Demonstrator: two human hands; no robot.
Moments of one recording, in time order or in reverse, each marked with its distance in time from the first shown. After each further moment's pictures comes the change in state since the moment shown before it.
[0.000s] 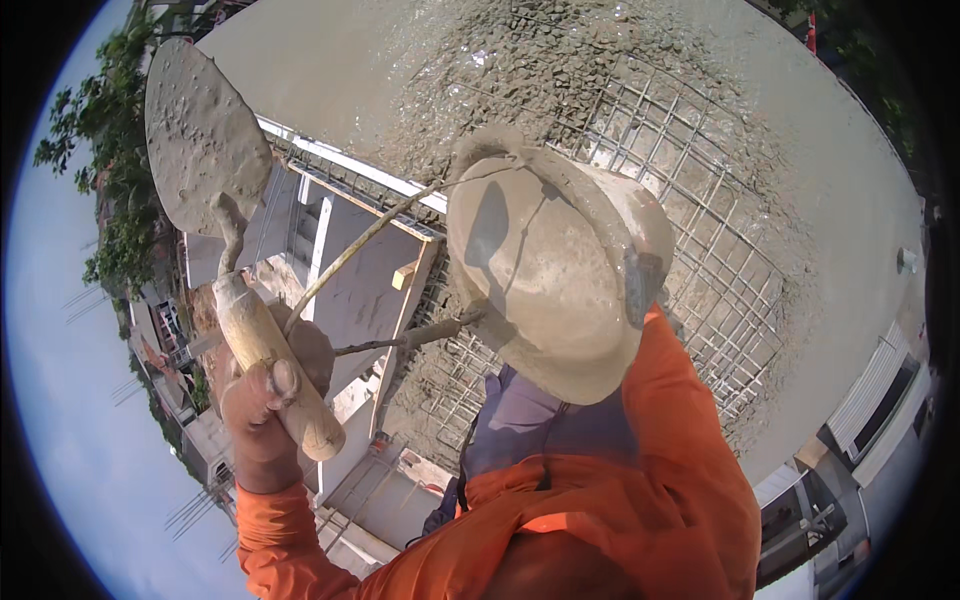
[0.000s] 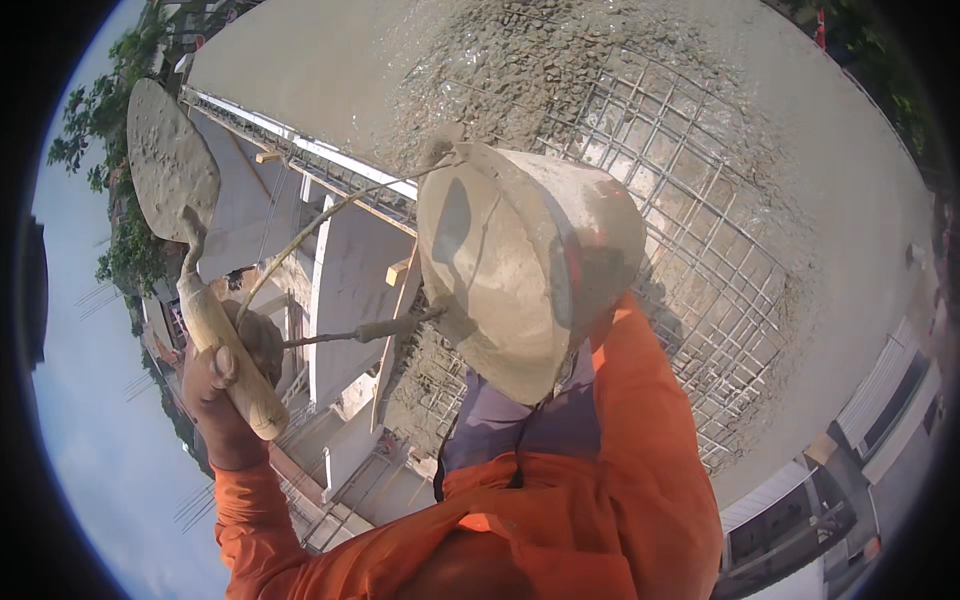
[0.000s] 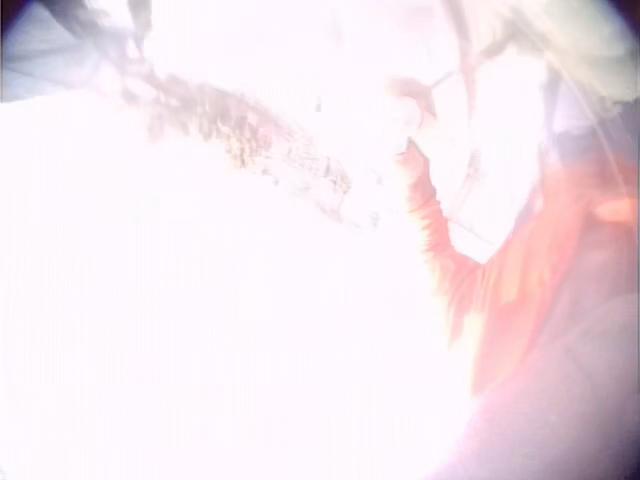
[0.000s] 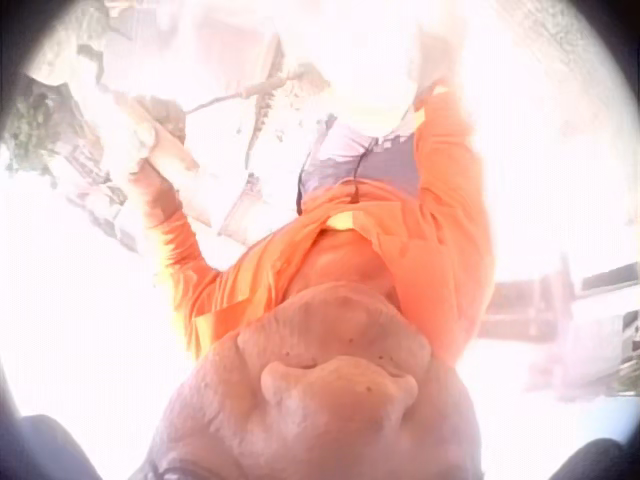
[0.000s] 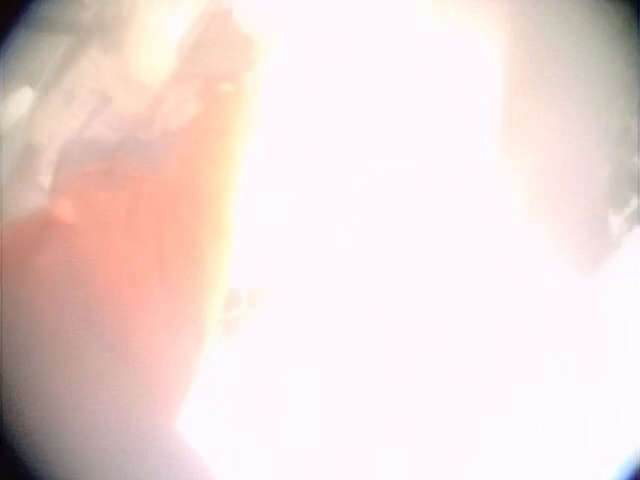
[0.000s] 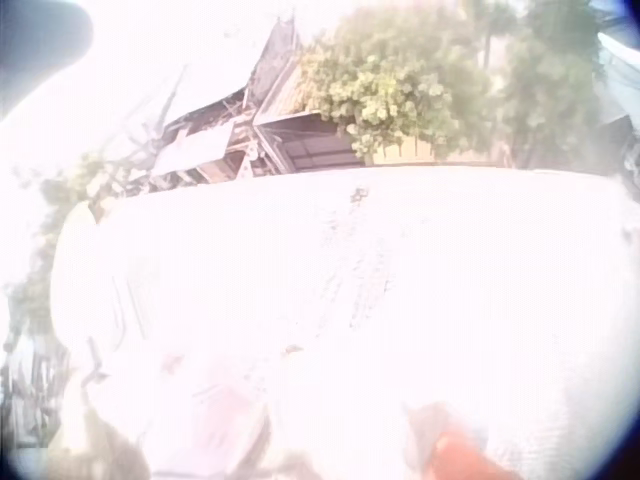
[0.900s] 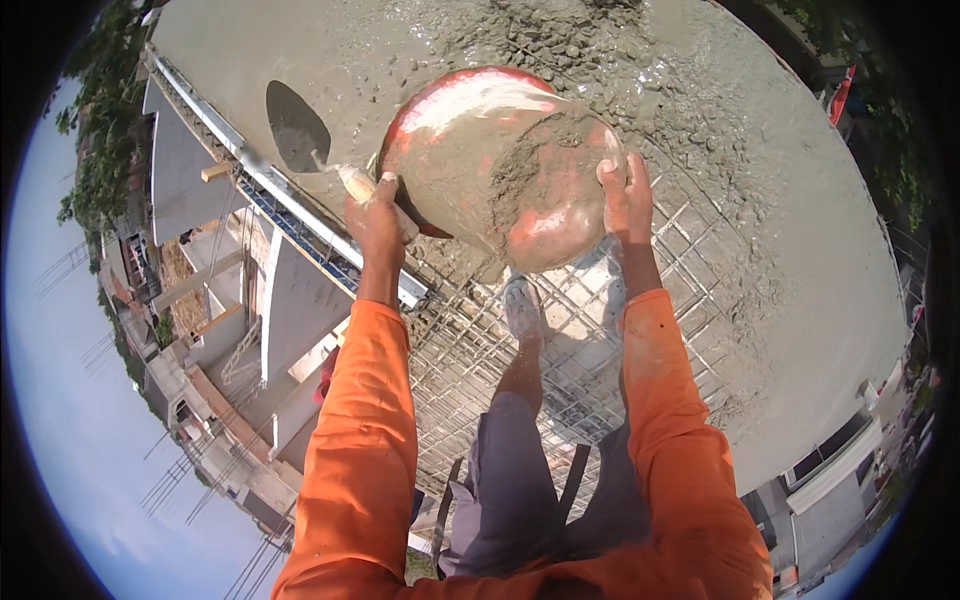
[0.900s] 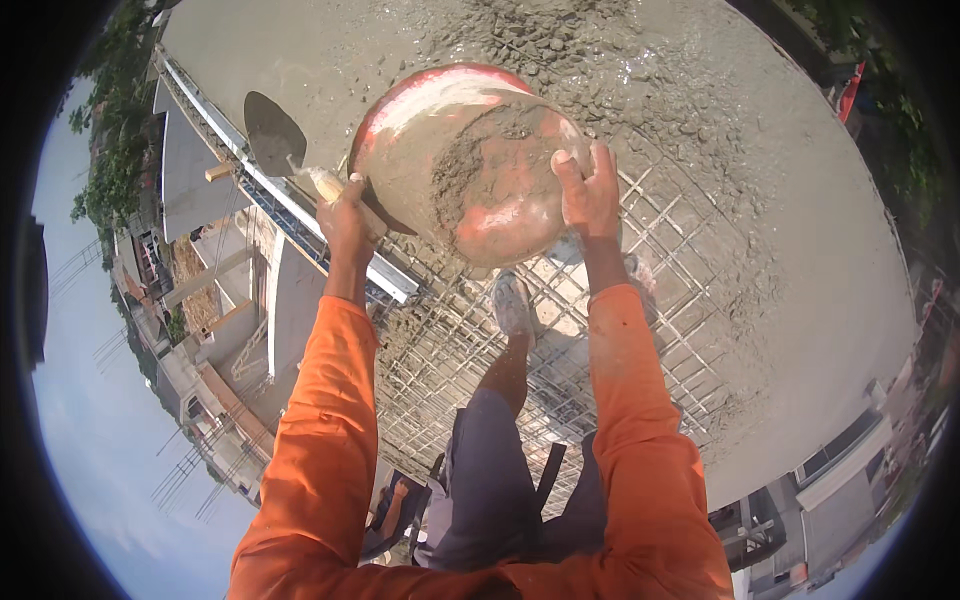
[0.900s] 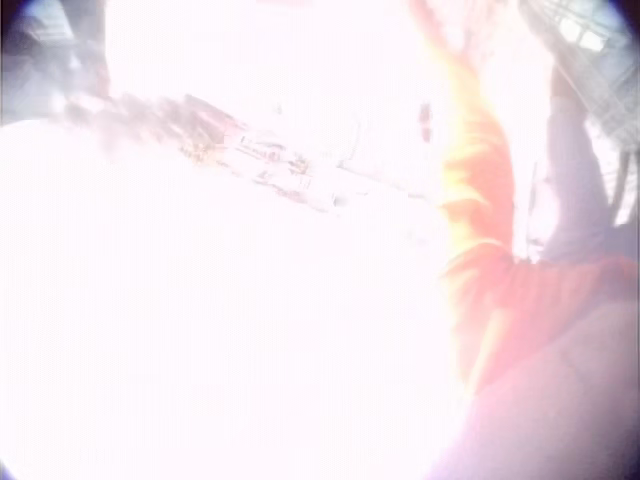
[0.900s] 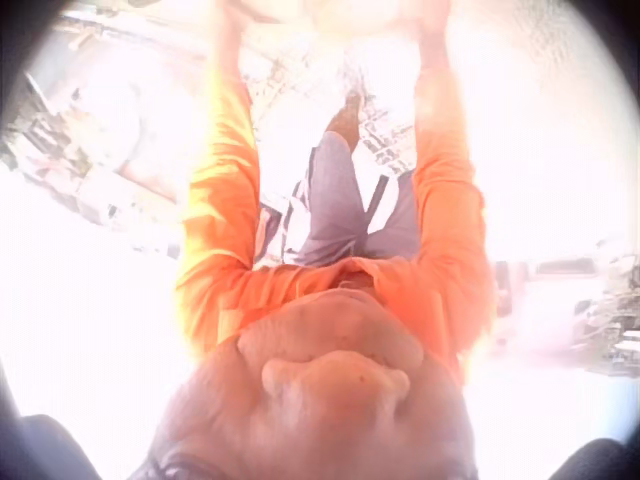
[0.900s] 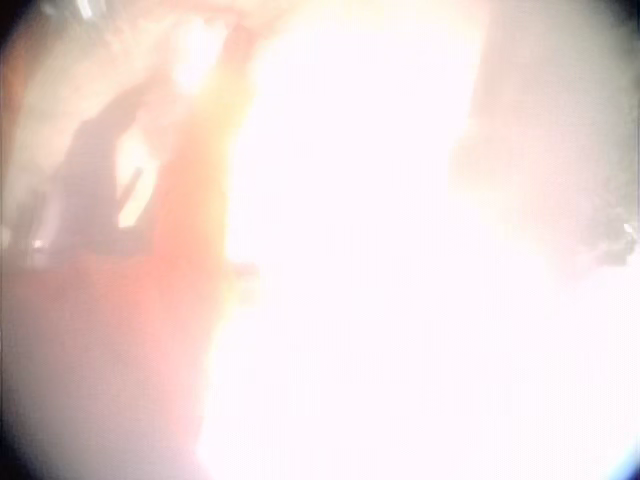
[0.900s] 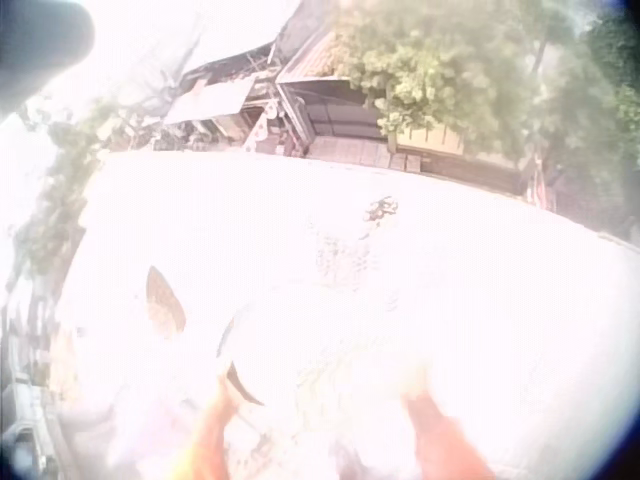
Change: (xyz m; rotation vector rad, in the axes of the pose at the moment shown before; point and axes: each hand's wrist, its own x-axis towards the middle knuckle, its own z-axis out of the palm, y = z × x) left_hand 0.463 -0.219 0.165 -0.011 0.544 -0.034; right_hand 0.288 -0.232 0.180 -1.085 0.019 -0.612
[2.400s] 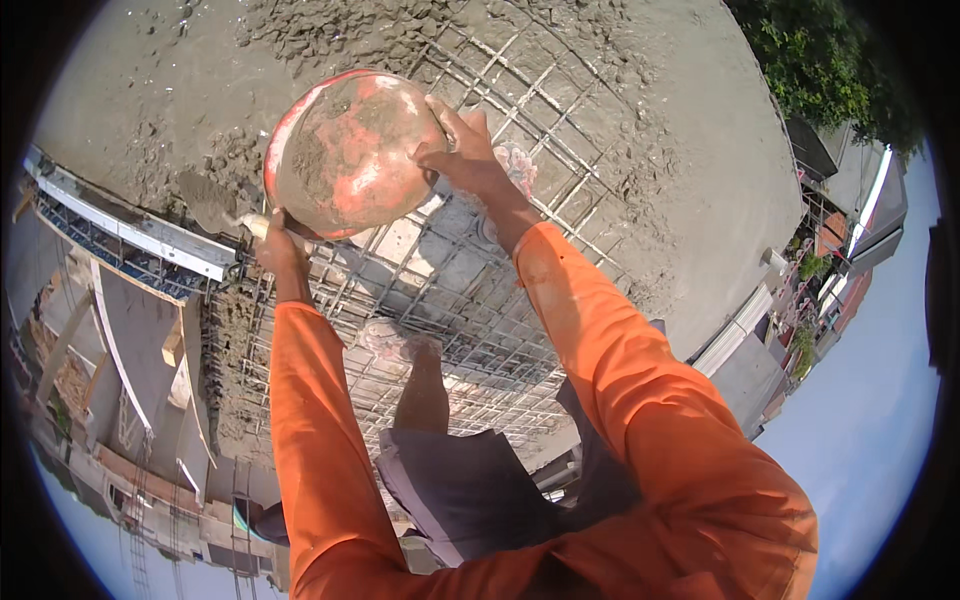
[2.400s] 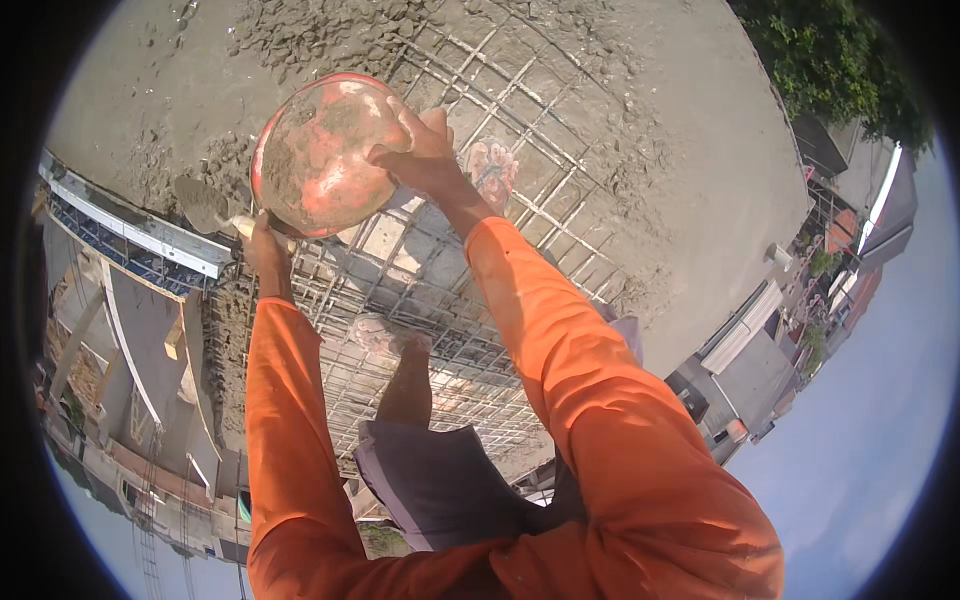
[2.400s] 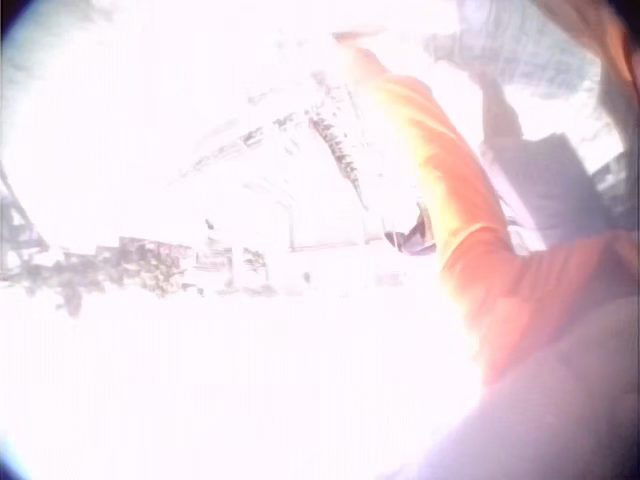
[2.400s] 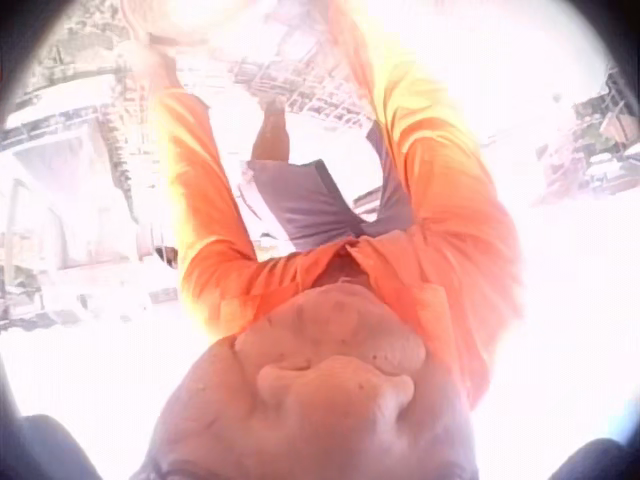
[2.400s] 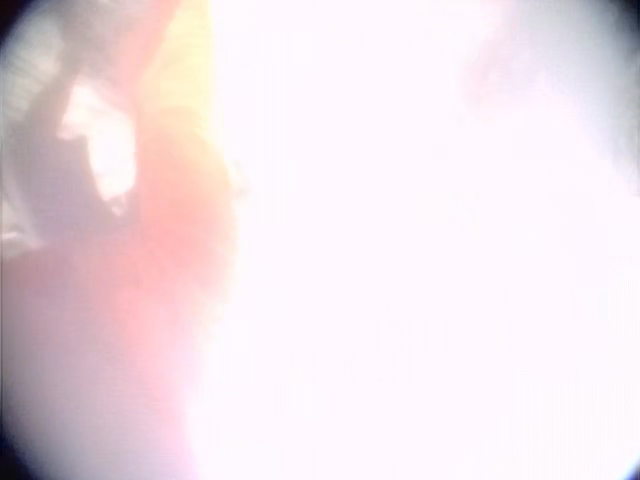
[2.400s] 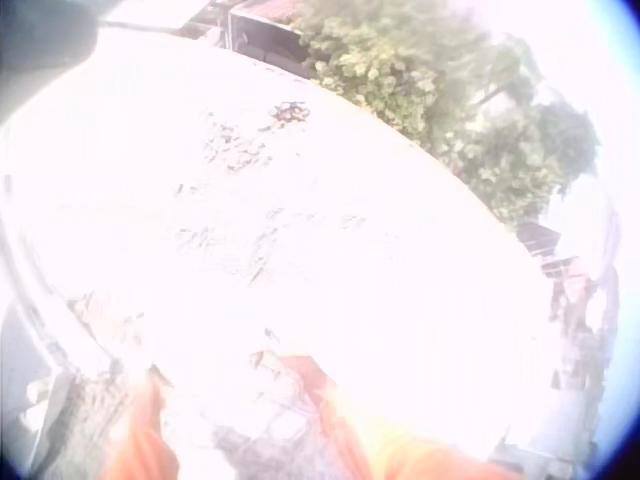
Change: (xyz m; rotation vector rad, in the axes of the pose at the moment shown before) left_hand -0.132 -0.325 -0.034 -0.081 0.083 -0.561; right_hand -0.120 0.121 -0.018 -0.170 -0.404 0.148
